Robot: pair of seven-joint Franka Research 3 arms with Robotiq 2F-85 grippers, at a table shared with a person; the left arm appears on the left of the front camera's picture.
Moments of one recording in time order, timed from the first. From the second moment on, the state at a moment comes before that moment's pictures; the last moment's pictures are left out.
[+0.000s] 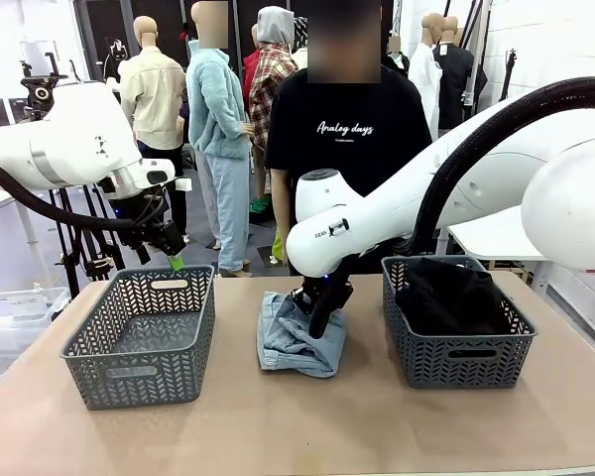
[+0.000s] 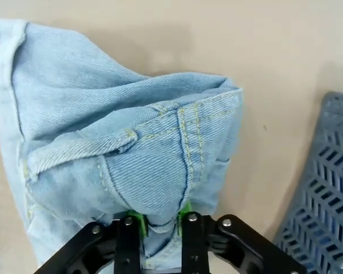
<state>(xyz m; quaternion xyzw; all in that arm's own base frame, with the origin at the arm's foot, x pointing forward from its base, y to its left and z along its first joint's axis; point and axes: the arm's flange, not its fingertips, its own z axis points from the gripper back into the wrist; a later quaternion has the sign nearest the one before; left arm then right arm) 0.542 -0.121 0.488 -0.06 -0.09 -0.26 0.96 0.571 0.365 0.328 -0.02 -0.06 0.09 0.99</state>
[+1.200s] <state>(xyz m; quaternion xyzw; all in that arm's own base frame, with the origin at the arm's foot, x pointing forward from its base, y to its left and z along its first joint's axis) 0.542 -0.121 0.488 -0.06 -0.09 -0.26 0.96 0.506 0.309 0.594 0.08 -0.20 0.07 0.97</state>
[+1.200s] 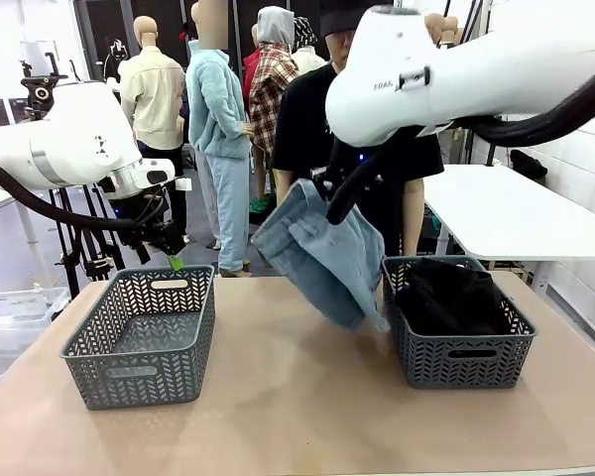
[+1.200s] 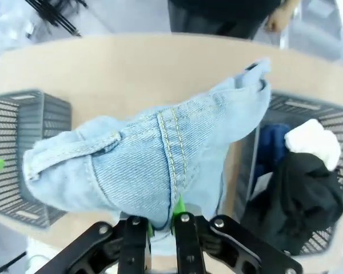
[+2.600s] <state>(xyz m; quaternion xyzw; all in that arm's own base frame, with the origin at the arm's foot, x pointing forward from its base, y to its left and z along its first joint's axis) 0.542 -0.121 0.488 -0.06 -0.09 -0.26 0.96 0.489 0.318 0.613 0.10 -0.24 0.09 0.96</state>
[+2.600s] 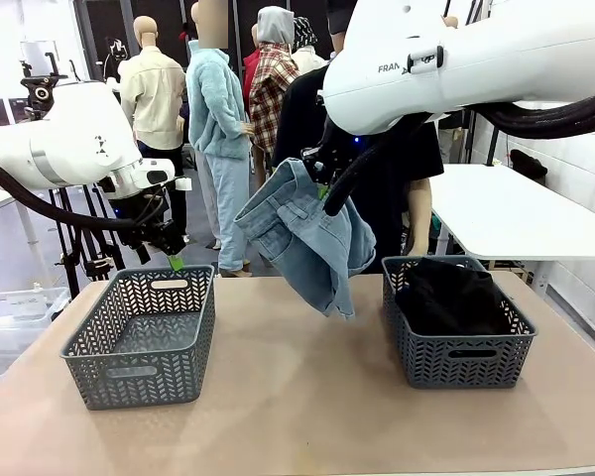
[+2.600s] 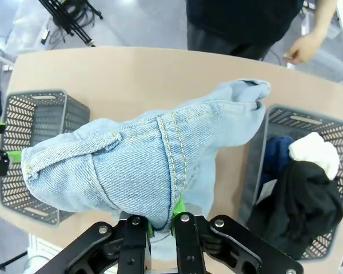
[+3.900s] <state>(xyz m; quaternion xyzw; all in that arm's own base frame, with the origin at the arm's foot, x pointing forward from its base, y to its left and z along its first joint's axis) 0.542 -0.121 0.488 -0.06 -0.09 -0.26 0.96 0.489 0.318 0.613 0.10 -0.24 0.09 0.96</state>
